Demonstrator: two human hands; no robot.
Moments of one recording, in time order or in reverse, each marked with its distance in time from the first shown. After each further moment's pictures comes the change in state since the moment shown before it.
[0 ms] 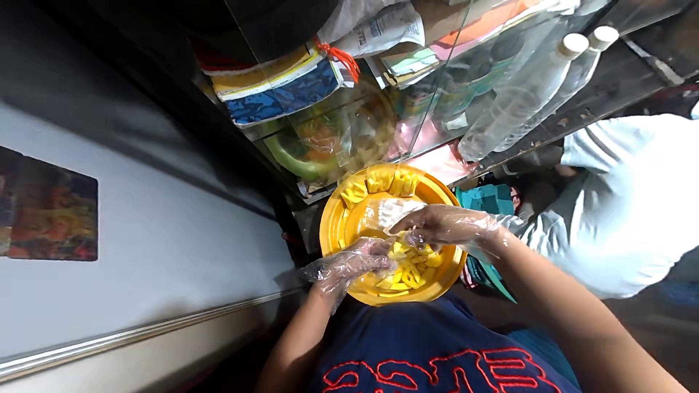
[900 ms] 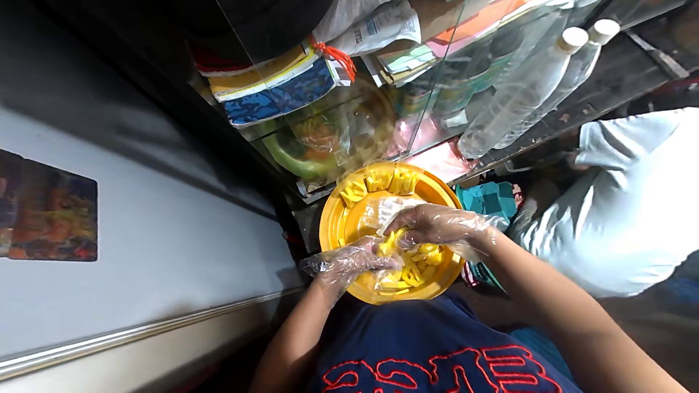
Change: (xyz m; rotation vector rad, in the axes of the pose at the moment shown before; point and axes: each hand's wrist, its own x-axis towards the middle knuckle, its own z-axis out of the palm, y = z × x) left_hand 0.000 0.014 0.007 0.008 0.023 -0.112; right_hand 0.013 0.006 0.006 -0.104 0.004 -0.138
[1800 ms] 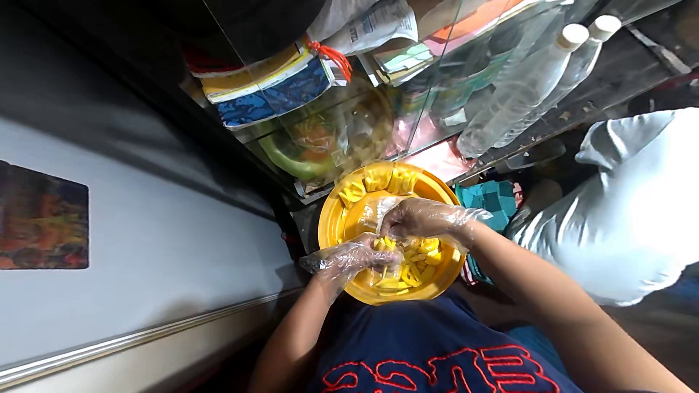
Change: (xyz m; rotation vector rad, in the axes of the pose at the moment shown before) left_hand 0.008 0.005 -0.003 -0.101 -0.035 -0.028; right_hand 0.024 -0.009 -0.010 -0.152 -0.055 0.042
